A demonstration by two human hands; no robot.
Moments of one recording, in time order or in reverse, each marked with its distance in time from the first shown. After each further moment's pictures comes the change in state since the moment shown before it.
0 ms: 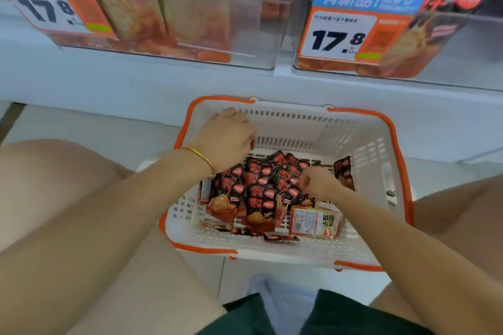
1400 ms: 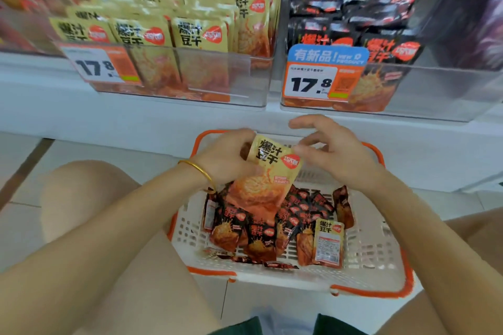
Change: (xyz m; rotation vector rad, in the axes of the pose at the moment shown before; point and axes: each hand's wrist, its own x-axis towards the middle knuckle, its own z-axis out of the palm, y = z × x) left_hand -0.023 0.040 -0.060 -0.867 -0.027 -0.247; right_hand -0.124 -0.055 -0.116 0.534 0.427 -0.639
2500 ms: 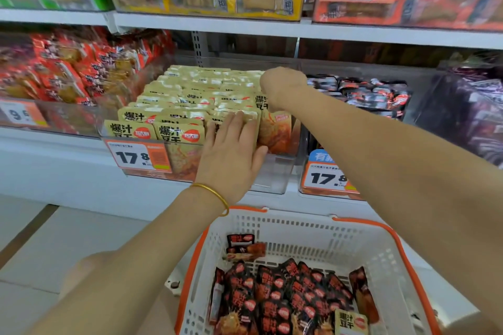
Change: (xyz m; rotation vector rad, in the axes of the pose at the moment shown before) left_hand 0.042 0.036 -0.088 0.825 0.641 0.275; right_hand 0.225 -0.158 -0.022 -1.223 0.134 -0.001
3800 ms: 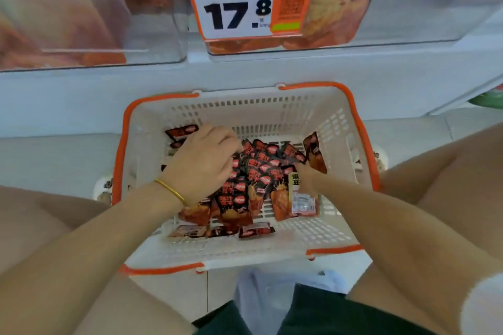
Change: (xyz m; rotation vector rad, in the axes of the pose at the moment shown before) left_hand -0.103 0.055 0.149 -0.234 -0.483 0.420; right_hand -0.292 0.081 0.407 0.327 -1.017 0.147
